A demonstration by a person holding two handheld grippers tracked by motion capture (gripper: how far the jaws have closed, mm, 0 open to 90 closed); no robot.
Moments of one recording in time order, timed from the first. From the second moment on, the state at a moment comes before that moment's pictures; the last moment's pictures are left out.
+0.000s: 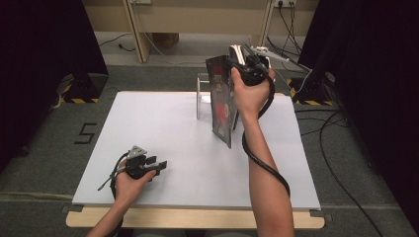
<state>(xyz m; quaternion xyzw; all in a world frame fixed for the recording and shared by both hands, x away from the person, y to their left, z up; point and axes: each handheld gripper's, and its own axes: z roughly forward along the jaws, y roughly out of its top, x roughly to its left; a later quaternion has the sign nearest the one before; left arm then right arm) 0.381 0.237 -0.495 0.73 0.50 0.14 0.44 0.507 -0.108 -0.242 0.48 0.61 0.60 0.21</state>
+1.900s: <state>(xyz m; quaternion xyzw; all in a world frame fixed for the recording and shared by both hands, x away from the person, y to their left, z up) 0.382 0.241 -0.496 0.73 0.50 0.14 0.44 0.571 -0.070 -0.255 0.46 0.59 0.61 0.27</state>
